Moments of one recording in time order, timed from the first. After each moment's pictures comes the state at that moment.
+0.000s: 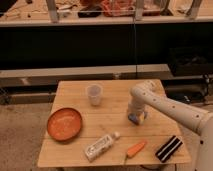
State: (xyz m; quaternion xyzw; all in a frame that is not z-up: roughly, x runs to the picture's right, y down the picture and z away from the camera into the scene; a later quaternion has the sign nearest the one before) arm 0.172 0.181 0.889 -0.30 -0.17 -0.35 0.87
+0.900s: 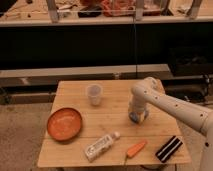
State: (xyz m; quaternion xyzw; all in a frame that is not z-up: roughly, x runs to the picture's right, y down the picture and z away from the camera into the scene) arm 0.178 0.168 0.867 -0.30 -0.15 -0.35 0.88
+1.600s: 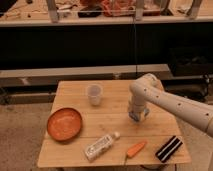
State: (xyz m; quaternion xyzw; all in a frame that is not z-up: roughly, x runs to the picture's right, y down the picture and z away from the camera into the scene) arm 0.162 0.157 0.831 -0.30 -0.14 -0.36 0.87
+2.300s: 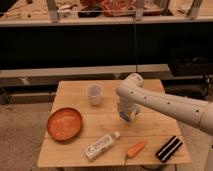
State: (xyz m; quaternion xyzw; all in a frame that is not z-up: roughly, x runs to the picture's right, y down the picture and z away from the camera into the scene) arm 0.105 0.151 0.814 -0.28 -0.13 -0.41 0.86
